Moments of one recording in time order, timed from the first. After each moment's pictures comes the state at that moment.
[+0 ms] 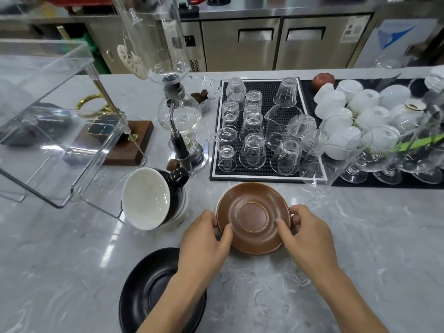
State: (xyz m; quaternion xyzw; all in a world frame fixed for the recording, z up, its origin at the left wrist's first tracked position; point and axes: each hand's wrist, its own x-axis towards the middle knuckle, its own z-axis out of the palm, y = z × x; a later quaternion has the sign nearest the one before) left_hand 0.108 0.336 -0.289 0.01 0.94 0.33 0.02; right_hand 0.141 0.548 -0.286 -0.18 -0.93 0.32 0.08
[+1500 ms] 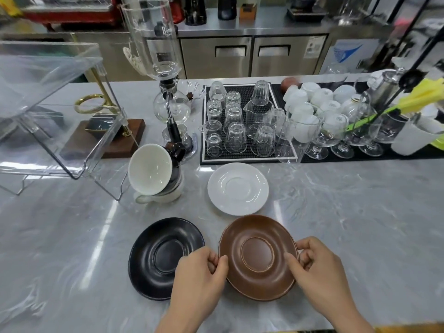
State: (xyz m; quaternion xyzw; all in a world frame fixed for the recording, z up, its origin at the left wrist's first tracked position) left_hand 0.235 0.306 -0.265 0.01 0.91 0.40 0.09; right_hand 0.296 0.528 -0.273 -0.25 -0.88 0.41 0.06
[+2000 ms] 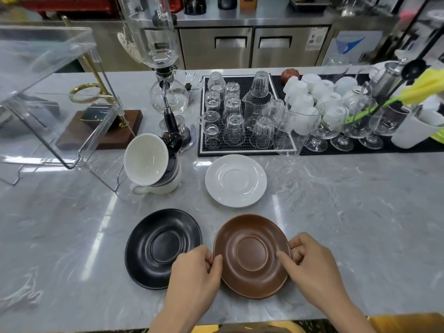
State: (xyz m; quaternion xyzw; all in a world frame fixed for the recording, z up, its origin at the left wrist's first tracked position) left_hand 0.244 0.301 -0.283 0.04 0.93 0.35 0.08; right_hand 0.297 0.529 -0.281 -0.24 -0.90 0.36 0.00
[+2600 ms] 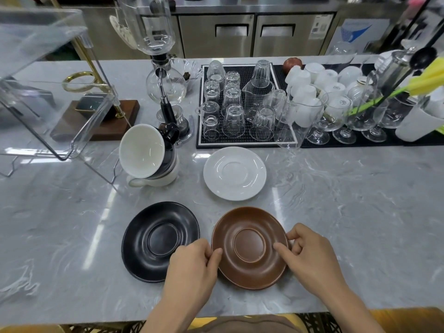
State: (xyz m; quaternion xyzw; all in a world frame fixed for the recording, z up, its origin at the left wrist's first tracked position) left_hand 0.244 0.302 -0.278 0.06 0.94 0.32 0.09; right_hand 0.290 0.535 -0.279 -0.23 -0.91 0.35 -0.01
